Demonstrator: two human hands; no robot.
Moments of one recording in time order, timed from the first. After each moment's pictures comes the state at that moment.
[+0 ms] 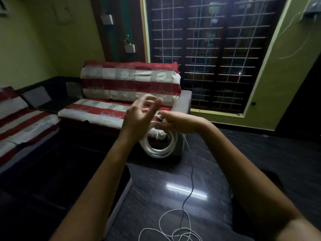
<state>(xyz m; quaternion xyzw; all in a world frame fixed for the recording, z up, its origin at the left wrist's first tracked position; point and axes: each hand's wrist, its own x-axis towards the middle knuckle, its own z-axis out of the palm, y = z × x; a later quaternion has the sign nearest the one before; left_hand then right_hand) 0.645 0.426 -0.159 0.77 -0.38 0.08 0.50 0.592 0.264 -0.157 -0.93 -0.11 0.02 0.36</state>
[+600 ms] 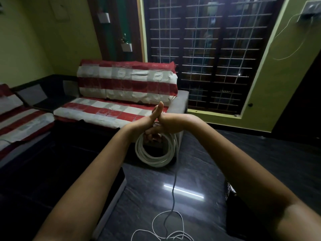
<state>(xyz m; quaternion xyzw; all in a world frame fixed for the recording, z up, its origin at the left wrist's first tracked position) 0.646 0.364 -0.160 0.78 -0.25 -0.33 0.47 0.612 0.232 -0.166 -0.98 -0.07 0.06 0.15</state>
